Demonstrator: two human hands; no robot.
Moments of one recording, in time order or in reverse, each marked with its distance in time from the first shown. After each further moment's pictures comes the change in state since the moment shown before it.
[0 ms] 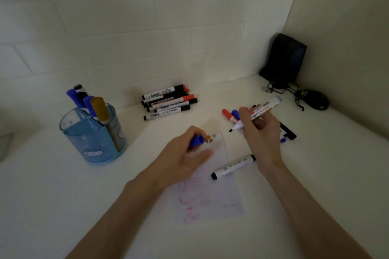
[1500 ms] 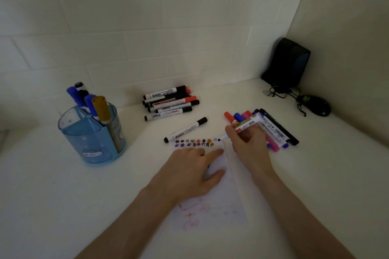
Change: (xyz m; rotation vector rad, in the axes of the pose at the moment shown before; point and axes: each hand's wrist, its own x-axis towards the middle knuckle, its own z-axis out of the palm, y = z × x) left_hand 0.000 -0.002 0.025 0.718 -0.041 0.209; right_hand -0.010 0.024 0.013 -0.308 -0.106 0.104
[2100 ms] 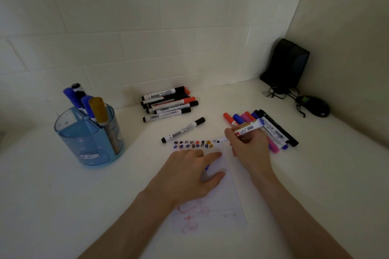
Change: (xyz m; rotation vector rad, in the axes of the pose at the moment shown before) left_hand 0.000 0.001 0.001 -0.020 0.015 -0.024; right_hand 0.003 0.006 -0.001 0.008 0.029 -0.037
